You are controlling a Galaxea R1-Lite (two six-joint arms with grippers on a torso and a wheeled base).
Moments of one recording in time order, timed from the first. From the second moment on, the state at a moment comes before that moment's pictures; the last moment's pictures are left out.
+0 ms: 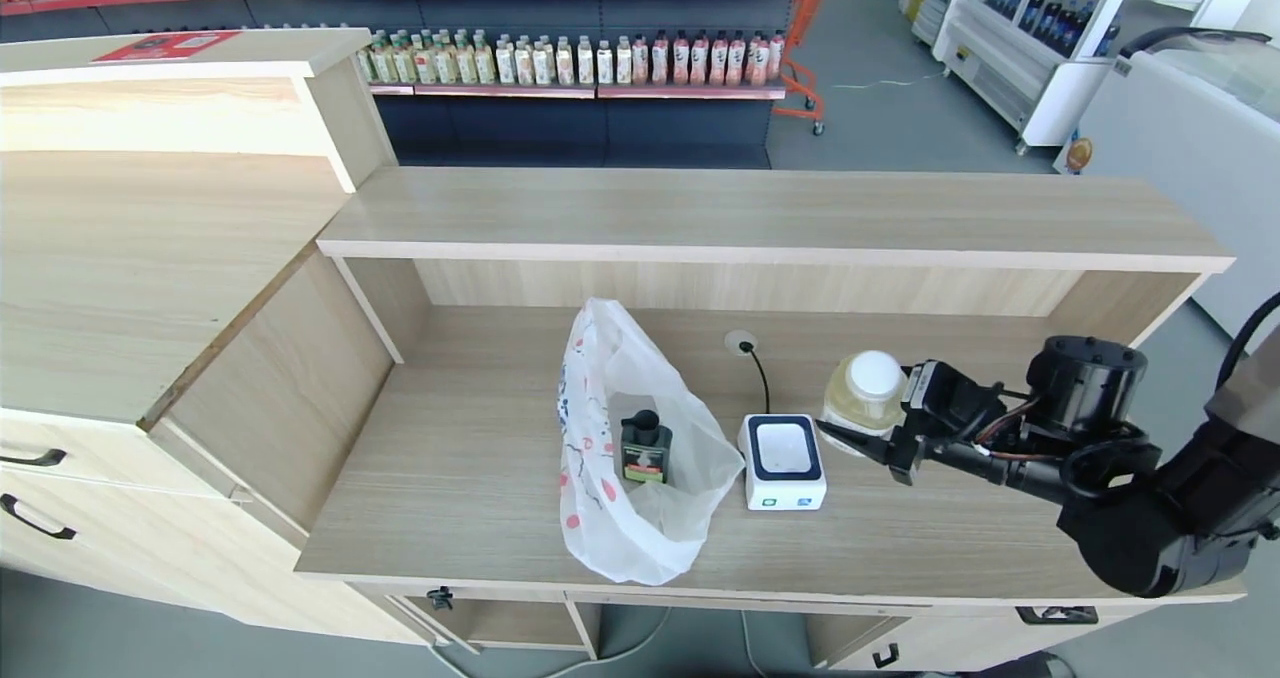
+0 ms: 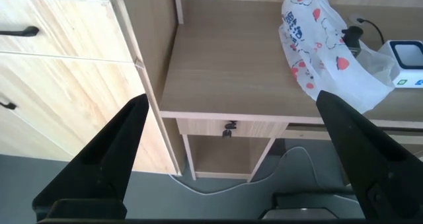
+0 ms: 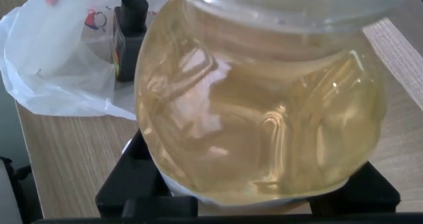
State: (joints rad) left arm 0.00 0.00 0.00 0.00 -0.02 0.00; right arm 0.15 2.04 -0.61 -1.32 0.69 -0.81
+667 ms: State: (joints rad) left arm 0.00 0.00 0.00 0.00 -0.02 0.00; right arm 0.15 2.29 -0.86 -1.35 0.80 -0.82
